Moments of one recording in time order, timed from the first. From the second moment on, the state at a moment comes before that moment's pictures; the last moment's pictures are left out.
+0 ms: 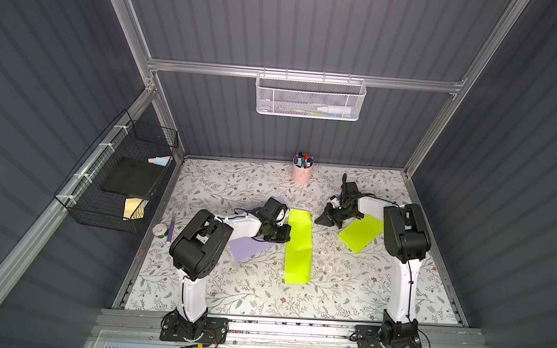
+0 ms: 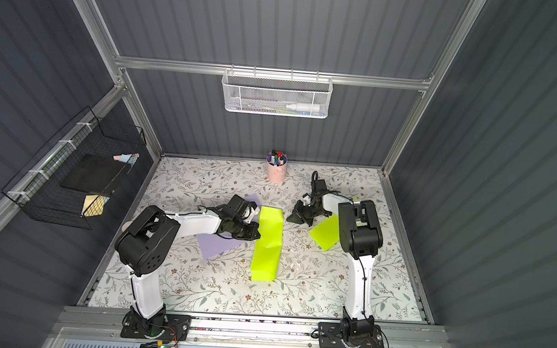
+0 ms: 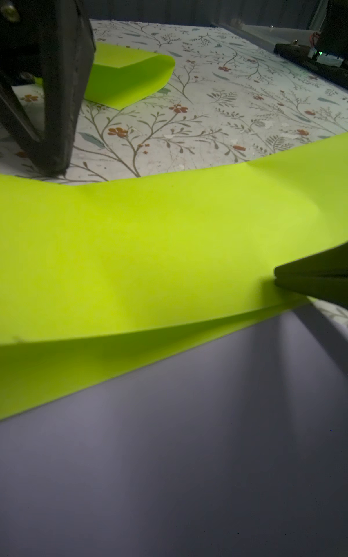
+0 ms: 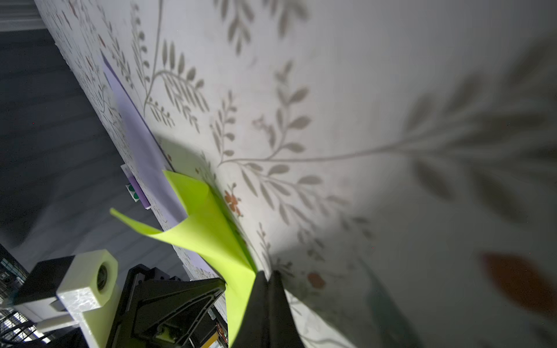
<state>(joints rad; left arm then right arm) -0.58 1.90 1.08 -0.22 0.40 -0.44 0.24 2.19 1.45 -0.55 -0.76 0.57</state>
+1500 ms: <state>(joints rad) -0.59 1.91 1.09 -0.25 0.39 -0.44 0.22 2.22 1.50 -0.53 -0.76 0.58</state>
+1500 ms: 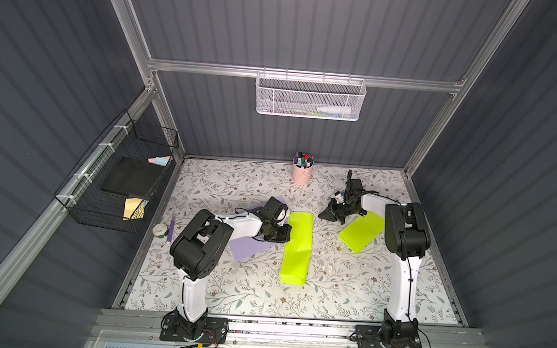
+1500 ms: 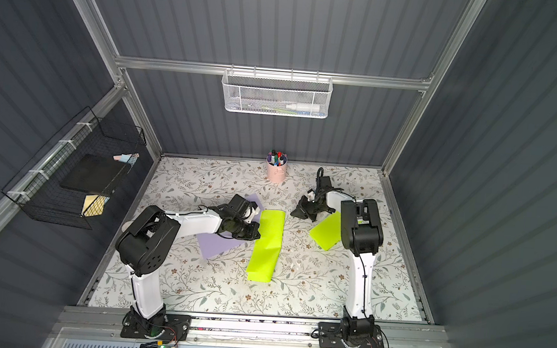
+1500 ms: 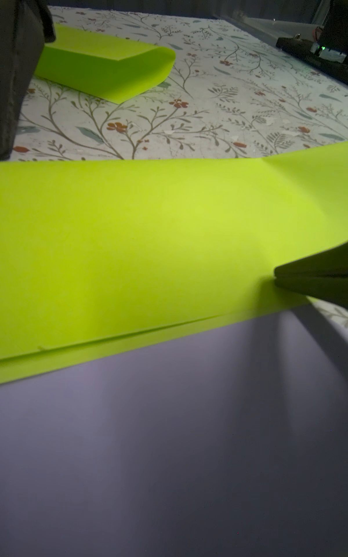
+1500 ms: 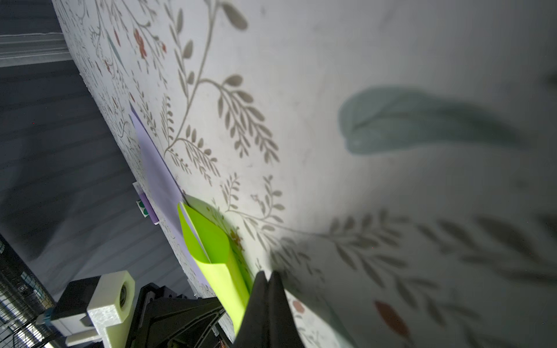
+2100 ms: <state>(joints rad) -0.59 1.91 1.09 -0.25 0.39 -0.44 0.40 2.19 1.46 -0.47 -0.79 0.62</state>
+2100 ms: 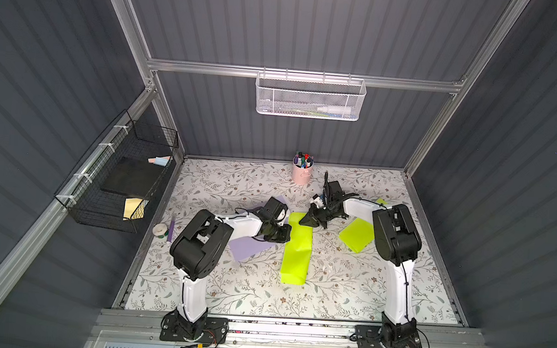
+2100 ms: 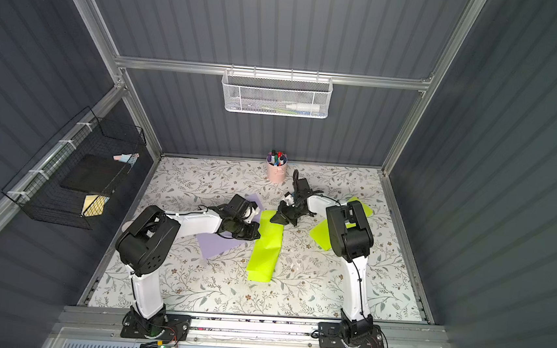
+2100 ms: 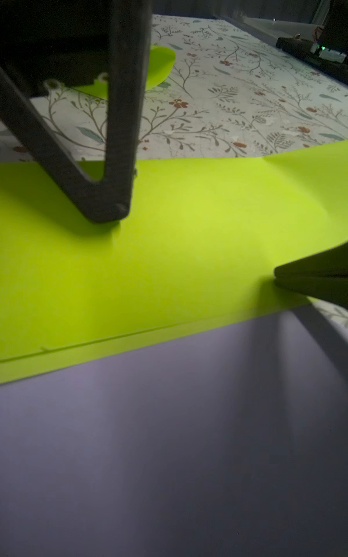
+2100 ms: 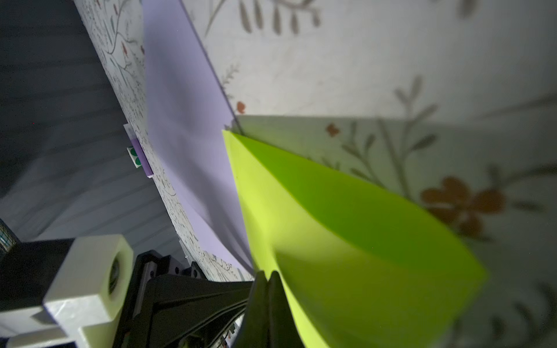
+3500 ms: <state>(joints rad) -0.59 1.91 1.09 -0.24 0.39 -0.43 0.37 2.03 1.12 -0.32 -0.80 0.69</state>
